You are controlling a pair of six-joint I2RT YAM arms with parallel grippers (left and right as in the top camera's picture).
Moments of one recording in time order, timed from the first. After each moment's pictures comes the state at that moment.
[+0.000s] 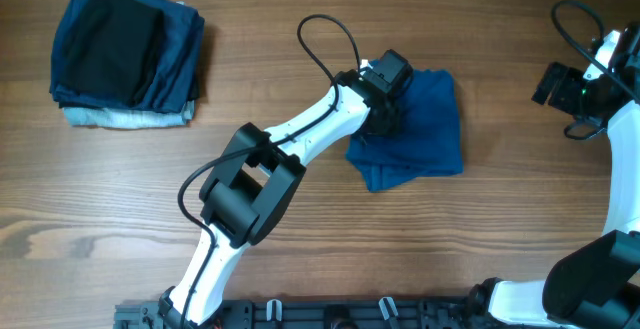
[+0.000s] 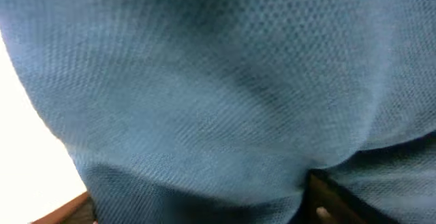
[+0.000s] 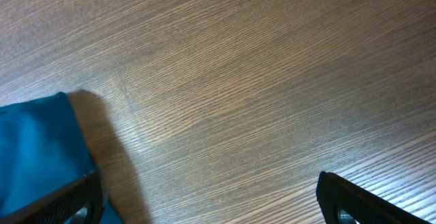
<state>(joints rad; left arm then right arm) -0.74 2.28 1.74 -0.74 -0.01 -0.55 -0.41 1.58 1.35 -0.88 -0.02 0.05</state>
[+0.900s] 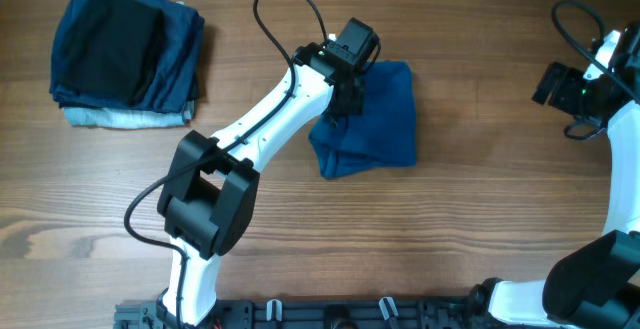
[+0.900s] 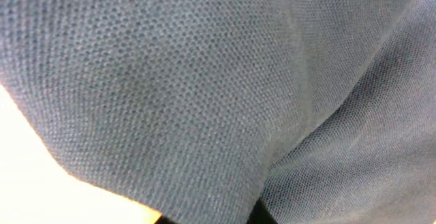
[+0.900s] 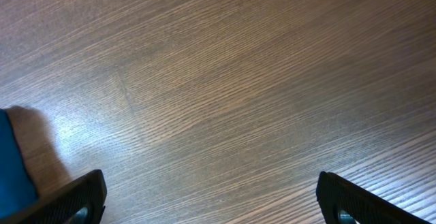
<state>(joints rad) -0.63 2.10 1.73 -0.88 -0.06 -0.45 -0.41 1.58 1.35 -0.88 -0.02 0.05</state>
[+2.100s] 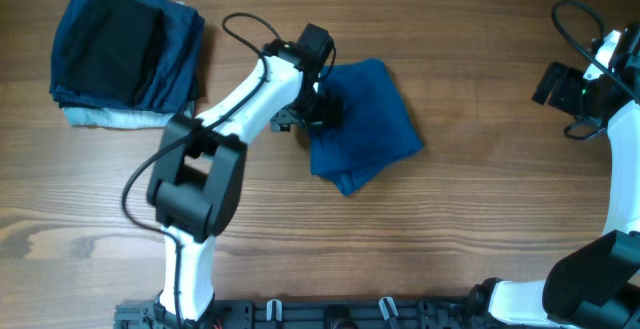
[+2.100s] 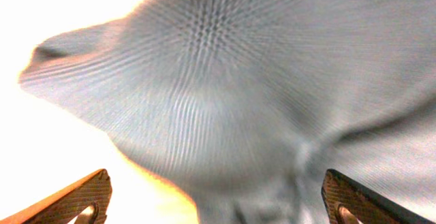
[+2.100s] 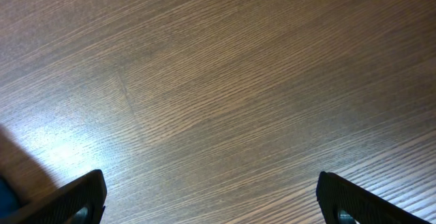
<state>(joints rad) -0.48 2.14 1.65 -1.00 0.14 -0.47 -0.41 1.58 1.35 -0.88 -0.02 0.05</state>
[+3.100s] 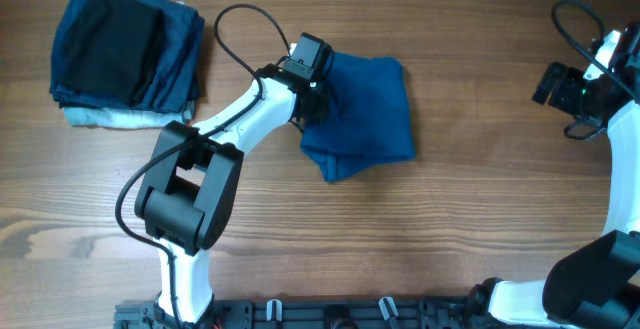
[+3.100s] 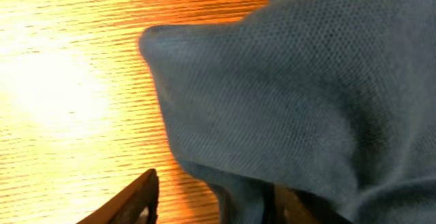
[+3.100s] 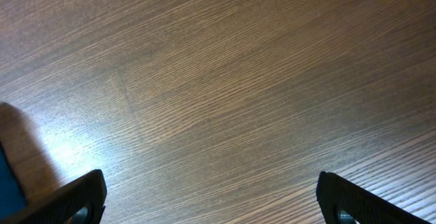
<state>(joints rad) -0.49 2.06 1.42 -0.53 -0.05 -0.39 -0.41 1.58 1.35 -0.88 -0.02 0.05</state>
